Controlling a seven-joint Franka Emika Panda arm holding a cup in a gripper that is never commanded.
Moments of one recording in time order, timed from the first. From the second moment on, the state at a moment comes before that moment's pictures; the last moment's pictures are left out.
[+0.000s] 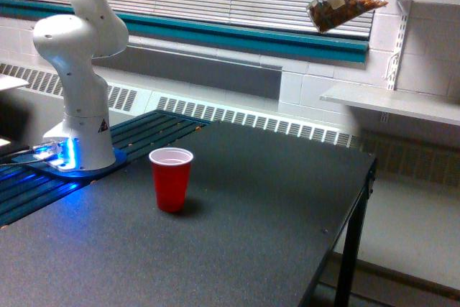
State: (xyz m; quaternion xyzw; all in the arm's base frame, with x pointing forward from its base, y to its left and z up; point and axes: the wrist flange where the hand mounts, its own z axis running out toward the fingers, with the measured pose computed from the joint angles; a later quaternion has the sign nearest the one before) arm 0.566 0.002 0.562 -0.89 0.35 -0.28 0.13
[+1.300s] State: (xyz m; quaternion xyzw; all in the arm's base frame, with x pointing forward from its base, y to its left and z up) arm 0.519 0.004 0.511 -0.90 0.32 -0.27 0.08
